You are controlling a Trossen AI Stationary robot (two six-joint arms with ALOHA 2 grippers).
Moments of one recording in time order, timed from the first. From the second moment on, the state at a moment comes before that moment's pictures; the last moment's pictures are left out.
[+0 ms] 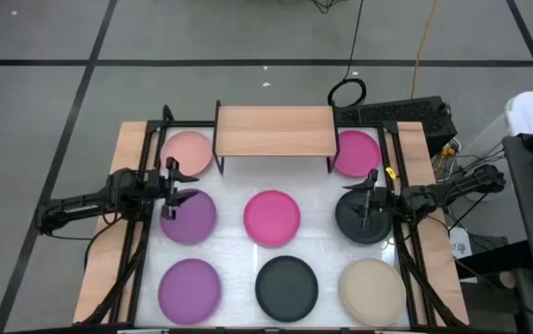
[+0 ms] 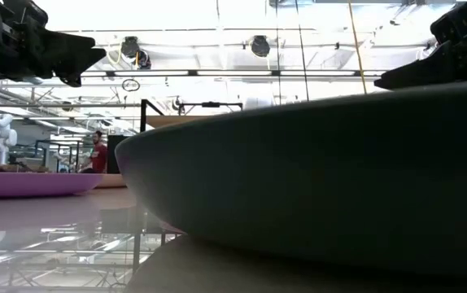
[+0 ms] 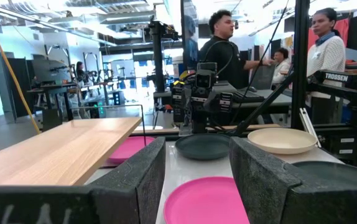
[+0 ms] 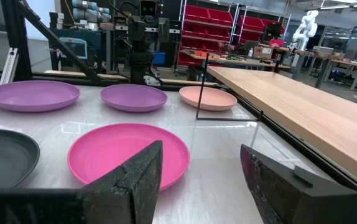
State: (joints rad) left arm 0.22 0.03 0.01 0.19 0.22 0.05; right arm 0.32 0.14 0.02 0.08 0.52 -0.09
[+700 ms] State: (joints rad) left arm 0.22 0.03 0.01 0.19 0.22 0.05; right arm 0.32 0.14 0.02 0.08 0.52 -0.23
